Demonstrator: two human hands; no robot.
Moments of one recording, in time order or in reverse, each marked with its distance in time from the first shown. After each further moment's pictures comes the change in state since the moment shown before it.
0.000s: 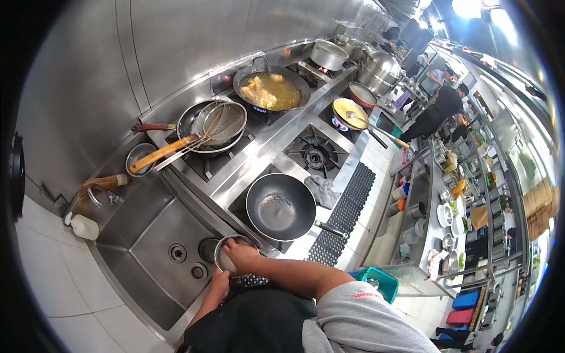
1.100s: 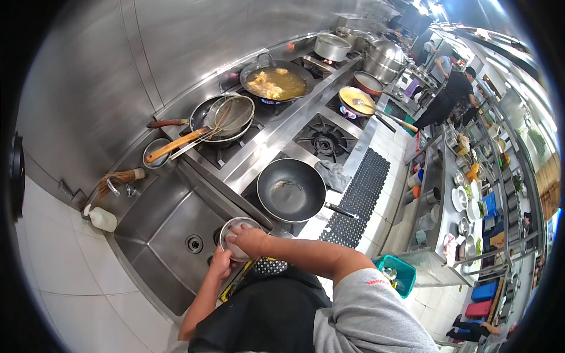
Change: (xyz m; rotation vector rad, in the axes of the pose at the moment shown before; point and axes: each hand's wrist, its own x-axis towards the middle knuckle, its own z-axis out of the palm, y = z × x) left_hand -0.032 0.068 0.002 0.148 -0.072 0.043; right_hand -0.020 -0.015 -0.005 -0.265 0.163 -0.271
